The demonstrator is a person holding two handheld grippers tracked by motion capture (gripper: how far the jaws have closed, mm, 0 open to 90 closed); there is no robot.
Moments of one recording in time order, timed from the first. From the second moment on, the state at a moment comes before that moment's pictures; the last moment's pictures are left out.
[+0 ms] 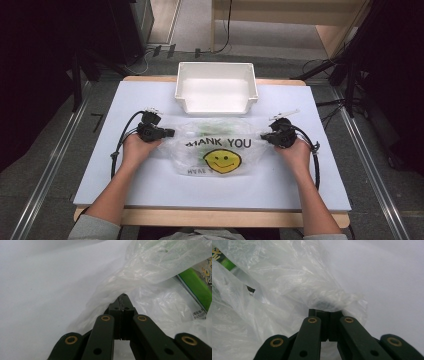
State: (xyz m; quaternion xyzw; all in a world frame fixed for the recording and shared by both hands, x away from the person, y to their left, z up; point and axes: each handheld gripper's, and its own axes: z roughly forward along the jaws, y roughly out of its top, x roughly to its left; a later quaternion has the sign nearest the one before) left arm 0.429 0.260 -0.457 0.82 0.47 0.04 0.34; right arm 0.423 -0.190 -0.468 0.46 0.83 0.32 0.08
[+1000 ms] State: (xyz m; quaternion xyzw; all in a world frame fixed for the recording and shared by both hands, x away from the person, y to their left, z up) left arm 0.430 0.268 -0.449 0.81 0.48 0.02 0.35; right arm 0.412 -0.208 -0.463 0.46 0.82 0.31 0.10
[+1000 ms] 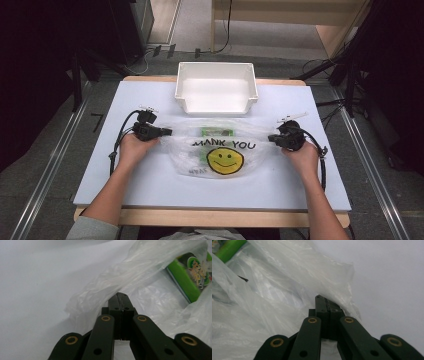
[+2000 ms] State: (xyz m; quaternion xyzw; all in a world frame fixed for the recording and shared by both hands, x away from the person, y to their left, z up) left arm 0.420 0.228 -0.378 0.83 0.40 0.03 0.40; right arm 0.417 -0.150 -0.412 0.40 0.83 0.37 0.08
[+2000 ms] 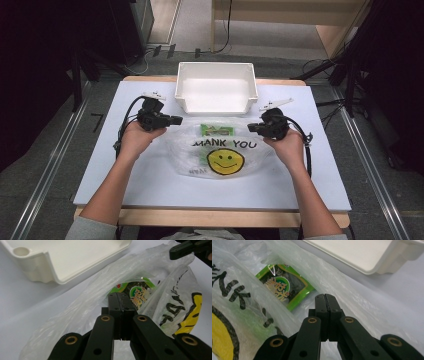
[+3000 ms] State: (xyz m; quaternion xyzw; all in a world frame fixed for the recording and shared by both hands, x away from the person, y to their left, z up) left arm 0.460 0.179 -0.445 0.85 0.41 0.03 0.33; right arm 0.463 -0.106 -0.452 0.40 0.85 0.34 0.08
